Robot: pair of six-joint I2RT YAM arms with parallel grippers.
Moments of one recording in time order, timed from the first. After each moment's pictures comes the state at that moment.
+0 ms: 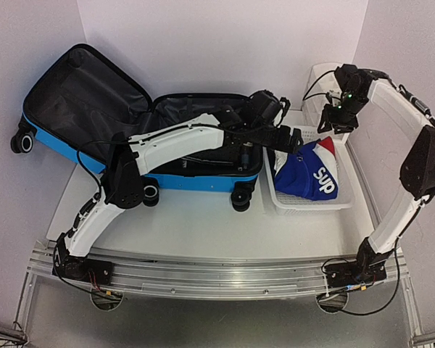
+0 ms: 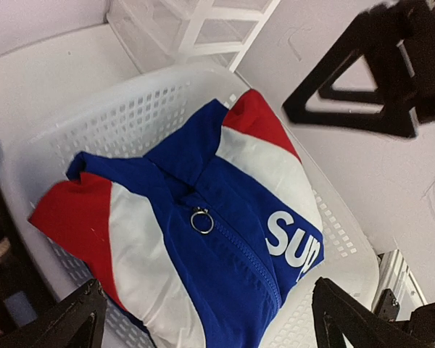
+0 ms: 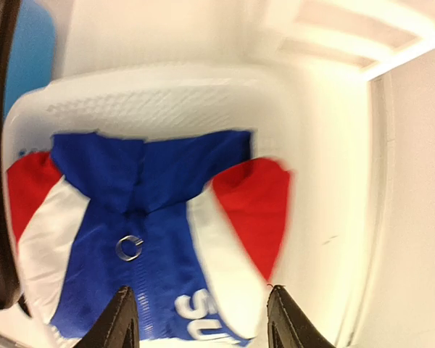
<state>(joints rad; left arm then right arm) -1.08 2.49 2.47 -0.53 0.00 -0.52 0.15 1.74 1.70 -1.16 0.00 0.17</state>
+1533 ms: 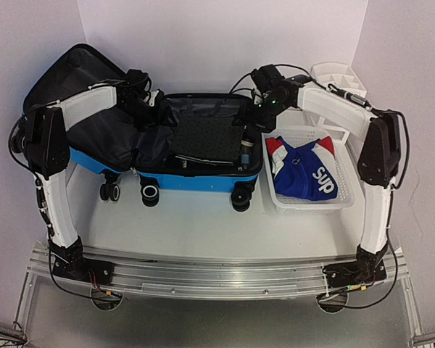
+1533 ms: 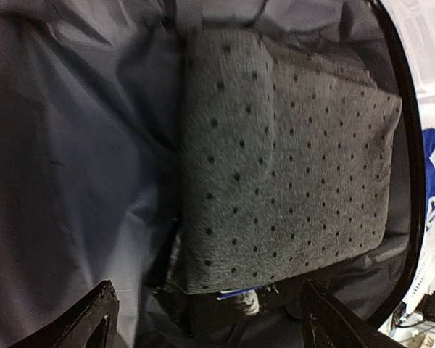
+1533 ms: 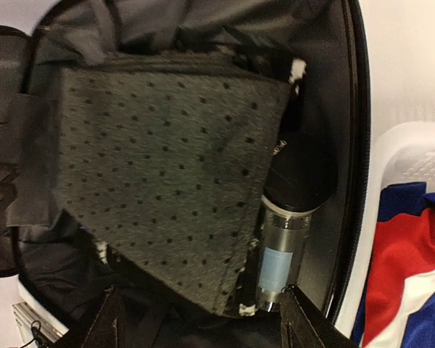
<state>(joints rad) -0.37 1.99 1.73 -0.74 0.36 -0.30 0.62 2.06 1.93 -0.82 -0.08 0.67</state>
